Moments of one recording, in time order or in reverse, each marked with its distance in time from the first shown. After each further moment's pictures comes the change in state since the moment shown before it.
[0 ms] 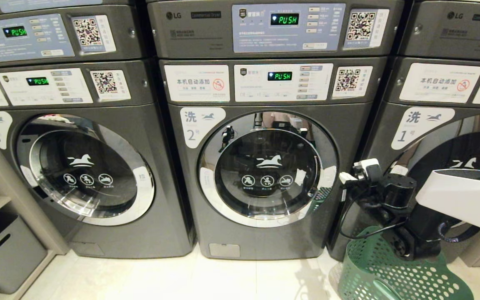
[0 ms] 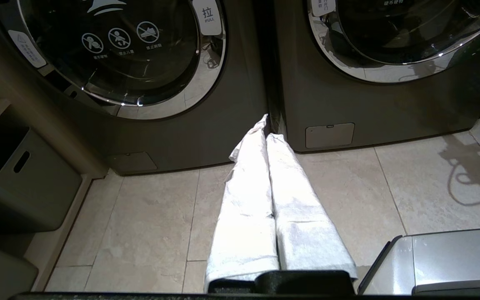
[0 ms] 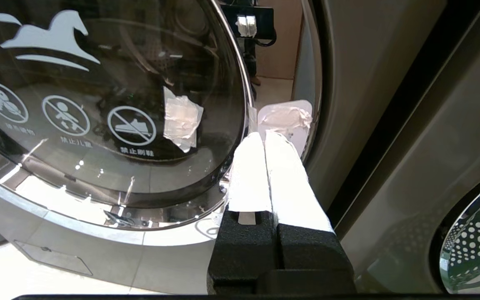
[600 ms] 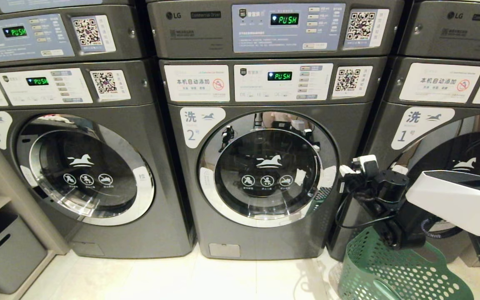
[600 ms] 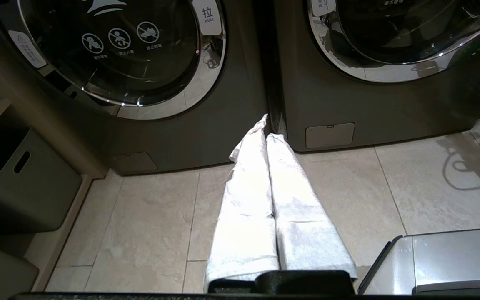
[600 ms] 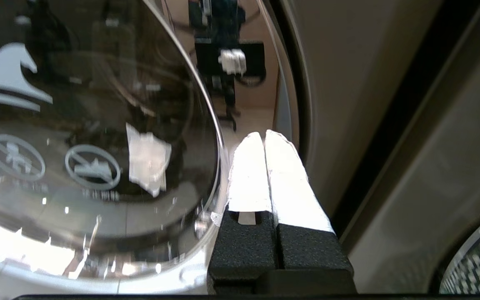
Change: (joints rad) left arm 0.000 0.000 0.000 0.000 0.000 0.001; right arm -0.024 0.113 -0.207 0.000 -0.002 -0.004
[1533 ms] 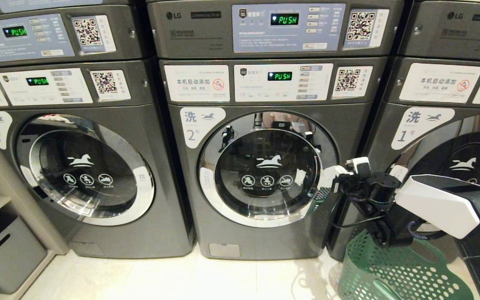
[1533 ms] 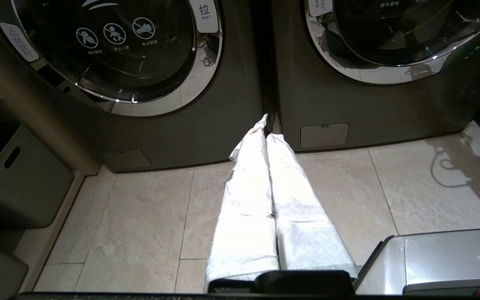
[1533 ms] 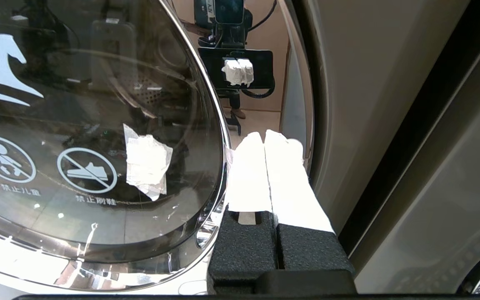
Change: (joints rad) left arm 0.000 0.000 -0.002 0.006 -0.006 -0.025; right arm 0.001 0.086 -0.107 0.000 0.003 -0.001
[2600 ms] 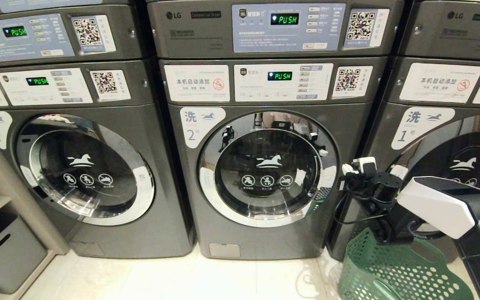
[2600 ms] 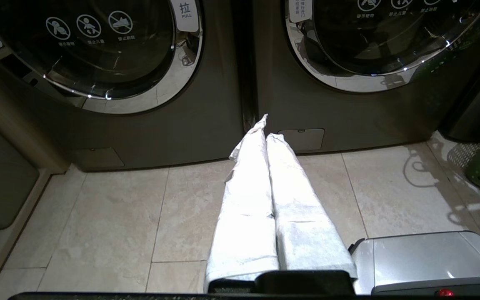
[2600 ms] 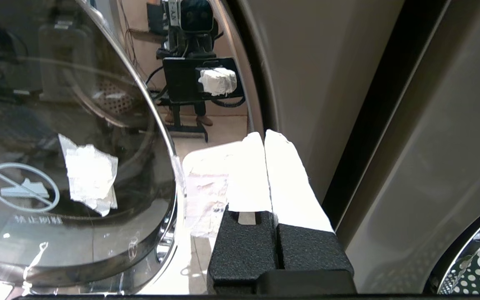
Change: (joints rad) left arm -0.001 0.000 0.027 -0.006 -0.047 -0.070; right arm -0.043 0.046 -0.076 0.000 -0.036 0.005
